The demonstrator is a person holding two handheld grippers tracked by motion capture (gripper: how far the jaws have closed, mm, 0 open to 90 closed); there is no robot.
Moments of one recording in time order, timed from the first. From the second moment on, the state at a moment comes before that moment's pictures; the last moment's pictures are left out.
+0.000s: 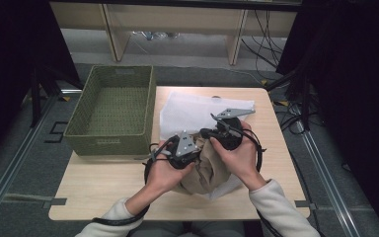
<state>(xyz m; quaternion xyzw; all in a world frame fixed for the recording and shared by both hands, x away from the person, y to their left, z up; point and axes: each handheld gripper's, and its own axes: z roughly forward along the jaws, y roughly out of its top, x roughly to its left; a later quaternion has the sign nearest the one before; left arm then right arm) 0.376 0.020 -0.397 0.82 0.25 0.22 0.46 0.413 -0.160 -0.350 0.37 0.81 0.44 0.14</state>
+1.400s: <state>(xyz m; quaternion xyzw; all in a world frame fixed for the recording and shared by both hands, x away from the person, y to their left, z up) 0.420 -0.004 -0.429 0.83 0.25 0.19 0.46 0.407 -0.159 -0.344 0.37 0.80 0.46 0.11</state>
